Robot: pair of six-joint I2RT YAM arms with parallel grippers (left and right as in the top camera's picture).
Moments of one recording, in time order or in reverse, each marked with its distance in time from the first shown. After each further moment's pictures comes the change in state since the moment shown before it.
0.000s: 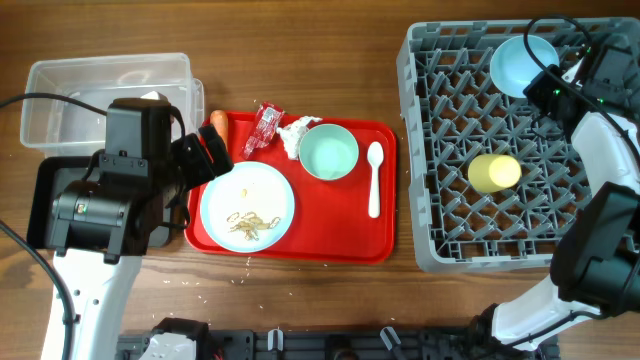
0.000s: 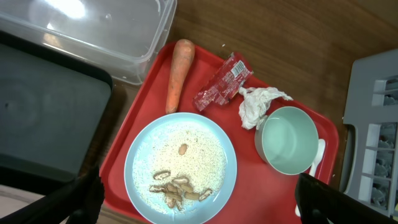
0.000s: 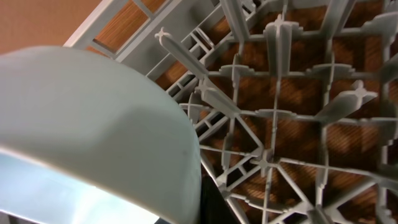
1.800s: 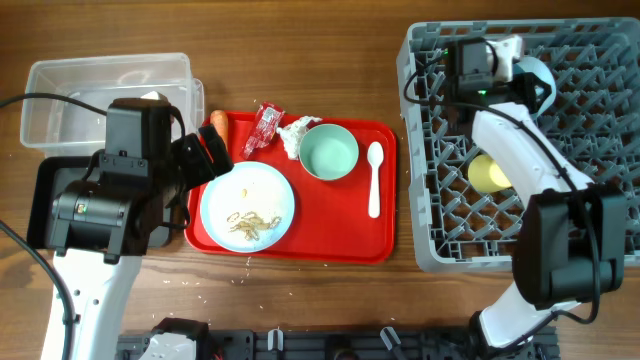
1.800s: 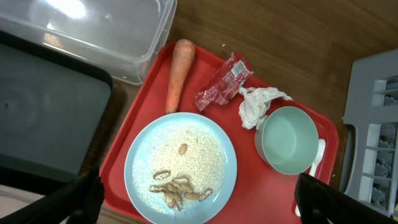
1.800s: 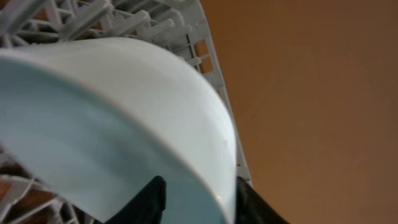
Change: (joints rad) left arm 0.000 0.000 0.000 0.000 0.000 0.000; right arm 0.490 -0.001 0.003 -0.158 1.282 -0.594
